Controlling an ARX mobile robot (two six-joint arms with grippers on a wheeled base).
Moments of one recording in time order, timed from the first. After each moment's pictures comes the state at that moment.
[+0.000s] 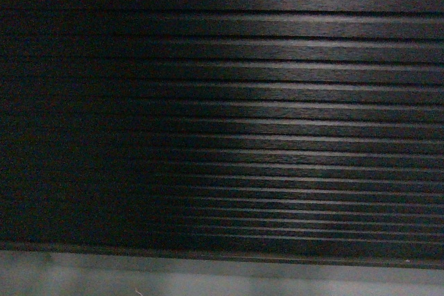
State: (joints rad) left arm 0.00 0.01 0.01 0.00 0.00 -0.01; right arm 0.00 0.00 0.01 0.00 0.00 0.00
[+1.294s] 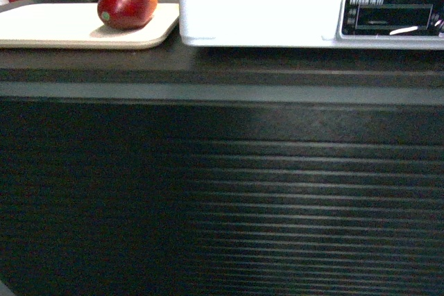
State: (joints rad) left arm 0.00 0.01 0.01 0.00 0.00 0.00; right arm 0.00 0.00 0.01 0.00 0.00 0.00
